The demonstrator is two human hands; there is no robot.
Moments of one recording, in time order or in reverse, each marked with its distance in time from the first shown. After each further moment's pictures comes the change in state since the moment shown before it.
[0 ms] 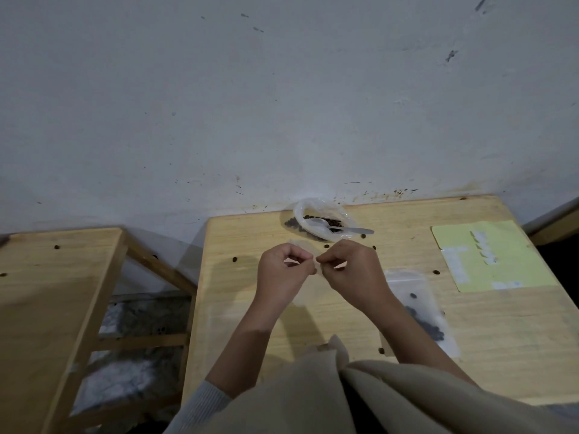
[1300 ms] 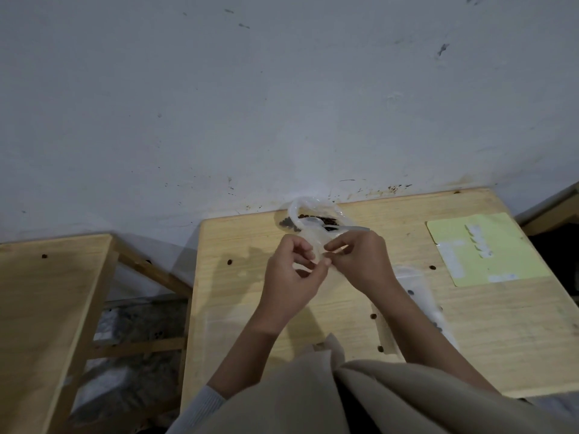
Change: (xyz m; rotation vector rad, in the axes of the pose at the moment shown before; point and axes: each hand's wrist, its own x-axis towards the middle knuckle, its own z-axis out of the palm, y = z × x) left_hand 0.000 -0.012 0.012 0.080 -0.079 0.343; right_hand 0.018 0.002 -0.013 0.052 0.025 0.255
